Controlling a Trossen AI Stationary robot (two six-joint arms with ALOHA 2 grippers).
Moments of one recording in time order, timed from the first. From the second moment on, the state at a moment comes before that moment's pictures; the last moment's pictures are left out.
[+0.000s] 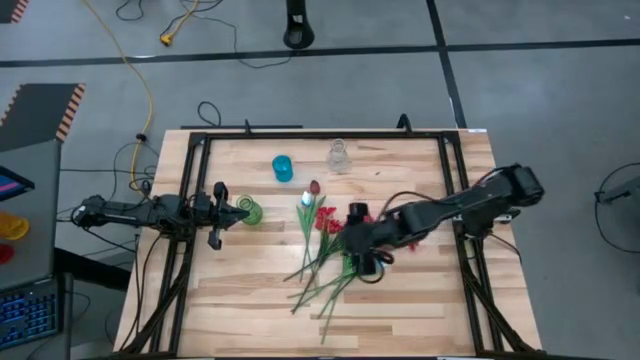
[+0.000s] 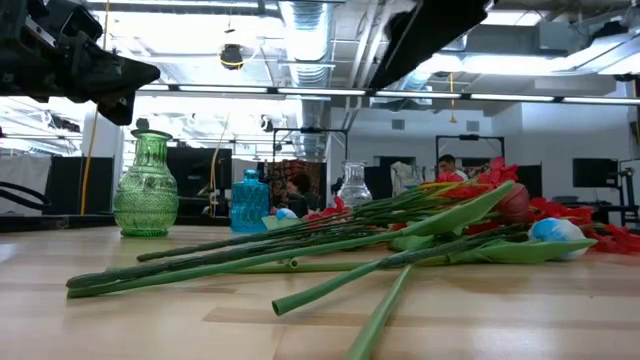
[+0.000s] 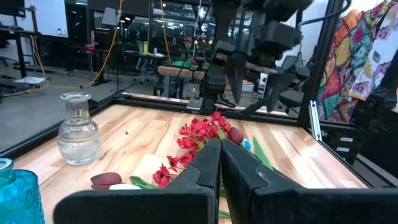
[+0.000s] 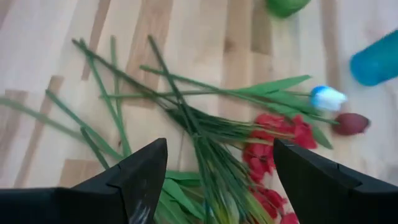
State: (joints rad) left arm -0.11 0.01 0.01 0.06 -0.17 -0.12; right arm 0.28 1.61 1.28 -0.60 0.23 0.04
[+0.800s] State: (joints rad) left arm -0.11 0.01 0.01 0.06 -0.17 -0.12; right arm 0.21 1.92 1.41 -0.73 0.15 -0.04
